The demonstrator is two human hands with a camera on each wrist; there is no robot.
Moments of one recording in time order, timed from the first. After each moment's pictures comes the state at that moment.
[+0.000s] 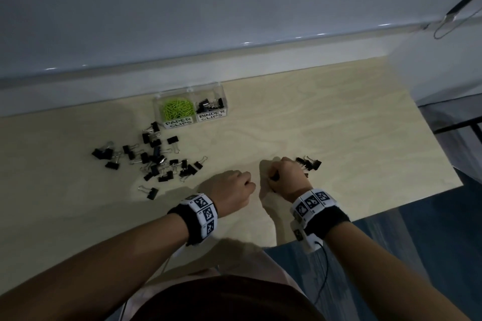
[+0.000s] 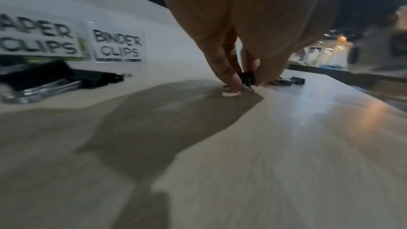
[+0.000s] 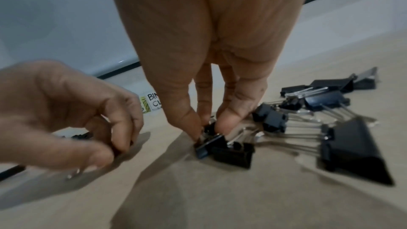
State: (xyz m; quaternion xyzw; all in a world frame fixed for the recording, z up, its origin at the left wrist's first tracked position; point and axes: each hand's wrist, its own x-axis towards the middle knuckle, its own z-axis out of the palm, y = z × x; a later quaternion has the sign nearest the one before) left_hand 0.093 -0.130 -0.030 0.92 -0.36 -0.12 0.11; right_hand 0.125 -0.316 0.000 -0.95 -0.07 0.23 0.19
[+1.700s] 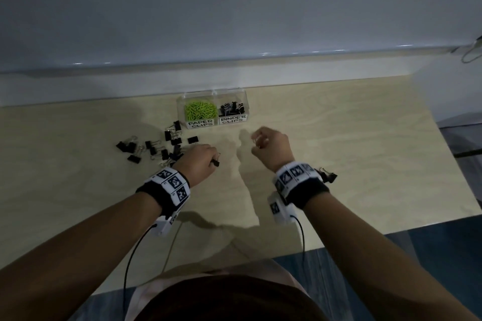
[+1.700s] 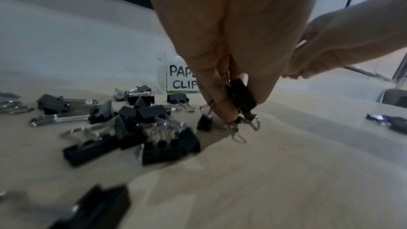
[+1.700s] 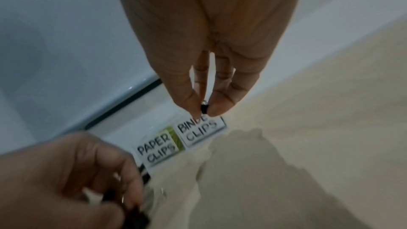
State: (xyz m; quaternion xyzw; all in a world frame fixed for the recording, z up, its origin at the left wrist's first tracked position) left_hand 0.132 -0.031 0.005 0.95 -0.06 -0.20 0.24; right_hand 0.183 -0.233 0.023 -0.91 -0.04 0.14 0.38
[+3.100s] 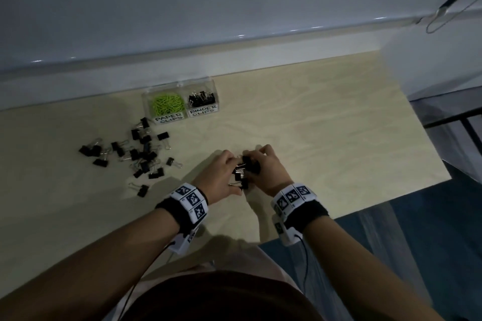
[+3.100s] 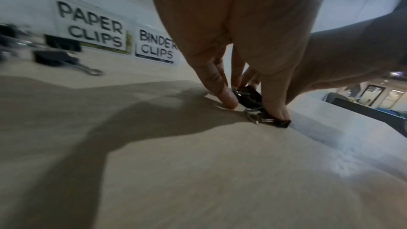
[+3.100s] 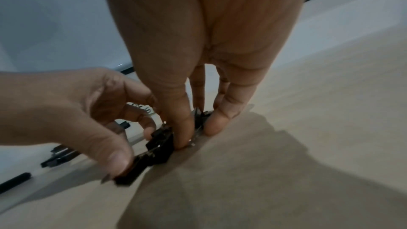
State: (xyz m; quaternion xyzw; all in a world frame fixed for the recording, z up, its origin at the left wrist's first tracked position) left_hand 0.107 -0.129 -0.018 0.92 -0.14 -0.23 0.29; right_hand 0.124 -0.296 -0.016 -0.93 -0.06 0.22 0.30
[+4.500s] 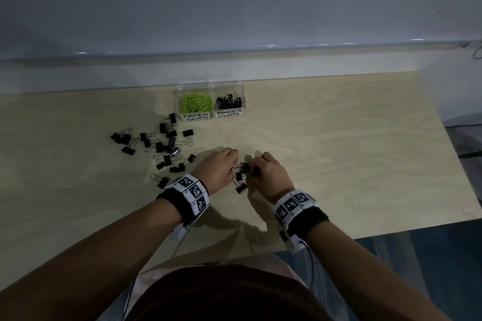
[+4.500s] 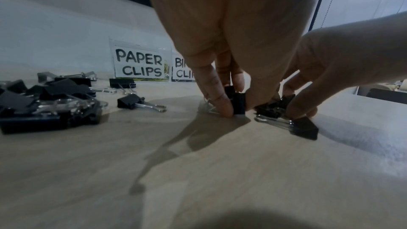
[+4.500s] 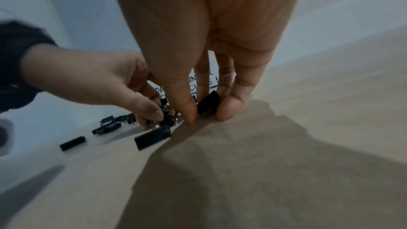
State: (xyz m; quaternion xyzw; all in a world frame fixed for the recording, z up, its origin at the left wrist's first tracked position) left_hand 0.118 -0.090 -0.010 0.95 -0.13 -0.17 0.21; right_hand 0.127 -0.260 -0.010 -0.93 -0.18 0.16 0.27
